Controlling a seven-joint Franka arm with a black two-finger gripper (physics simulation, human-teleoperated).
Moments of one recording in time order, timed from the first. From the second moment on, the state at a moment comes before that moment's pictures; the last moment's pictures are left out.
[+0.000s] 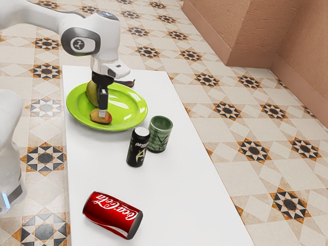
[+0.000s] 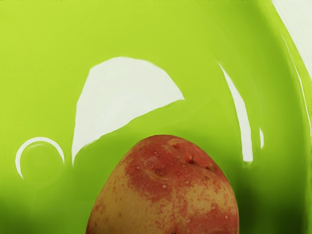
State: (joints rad) arm -0.21 -0.80 0.46 -2.63 0.23 1.88 0.11
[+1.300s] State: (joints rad) arm -0.36 -0.79 0.68 -2.64 0.22 1.93 0.18
